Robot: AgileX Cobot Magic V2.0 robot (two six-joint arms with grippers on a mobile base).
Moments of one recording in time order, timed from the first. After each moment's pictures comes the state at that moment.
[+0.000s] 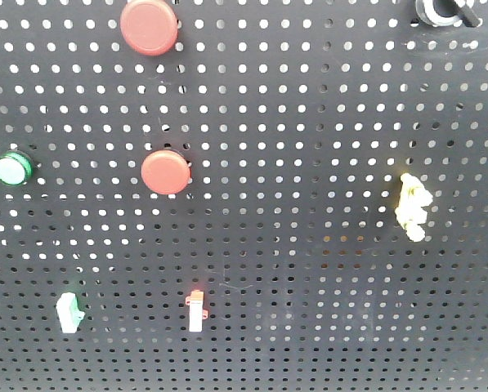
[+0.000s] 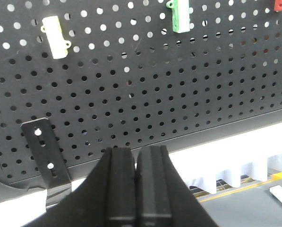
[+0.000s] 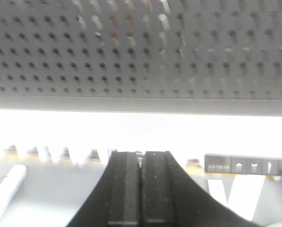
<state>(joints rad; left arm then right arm) -0.23 -0.01 0.03 -0.06 0.10 0.20 0.08 0.01 0.03 -0.11 0.20 0.16</state>
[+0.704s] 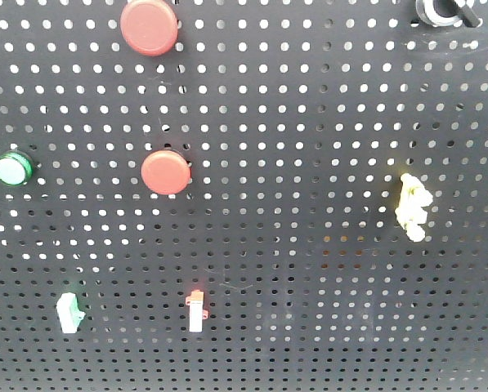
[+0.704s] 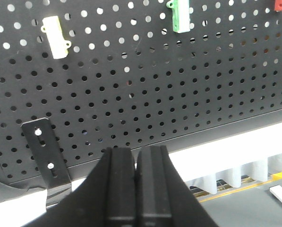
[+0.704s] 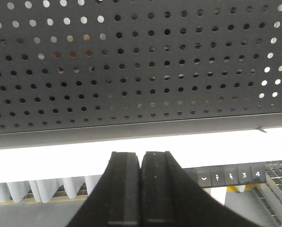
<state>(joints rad) -0.23 -0.01 0.03 -0.06 0.10 0.20 -0.04 -0.01 0.03 -0.09 0.20 0.12</state>
